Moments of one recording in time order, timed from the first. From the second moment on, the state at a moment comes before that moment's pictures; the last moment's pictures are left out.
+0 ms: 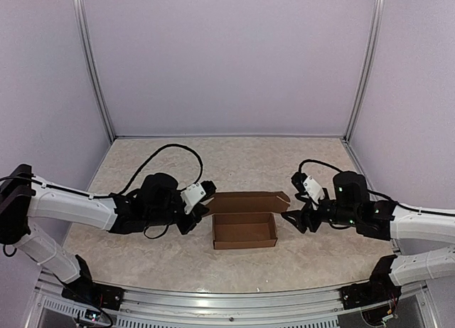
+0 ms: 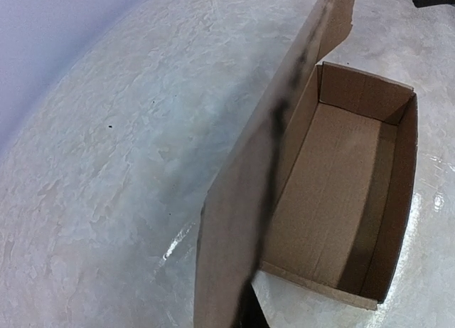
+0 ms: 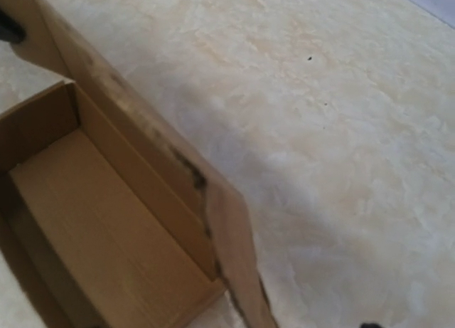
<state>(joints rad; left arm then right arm) -0.93 1.46 0.67 0.23 -0.04 0.23 0.76 1.00 0.47 0.05 -0.07 -0.14</state>
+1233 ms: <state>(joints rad) -0.93 1.46 0.67 0.22 -0.03 0.22 0.65 1.21 0.40 0.39 -0.23 -0.11</state>
